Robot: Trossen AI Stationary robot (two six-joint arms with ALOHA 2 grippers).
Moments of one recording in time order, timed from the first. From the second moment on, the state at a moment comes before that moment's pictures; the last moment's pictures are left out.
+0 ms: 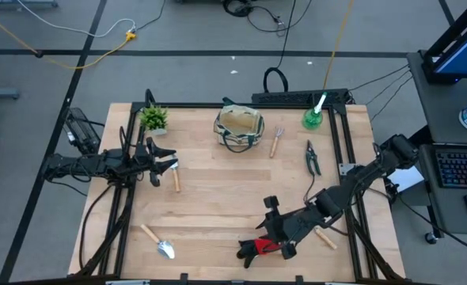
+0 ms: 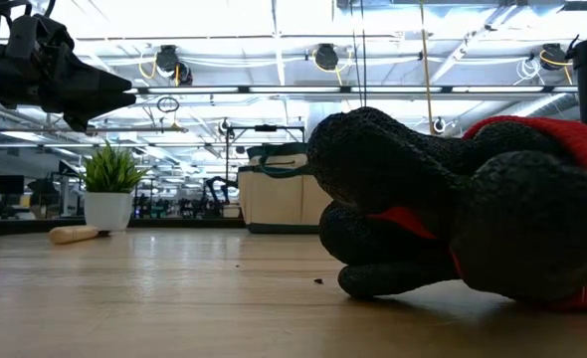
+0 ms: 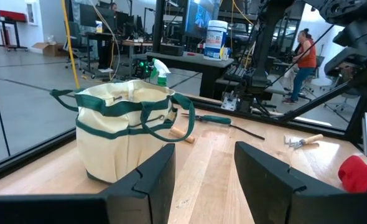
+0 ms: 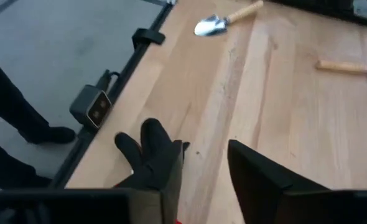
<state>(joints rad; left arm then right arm) -0.07 0.01 0.04 -0.01 -0.31 -0.13 0.60 1.54 1.16 -0.31 0.24 0.15</state>
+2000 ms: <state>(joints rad) -0.07 0.01 0.04 -0.01 -0.32 -0.05 0.63 1.87 1.16 -0.40 0.05 0.22</state>
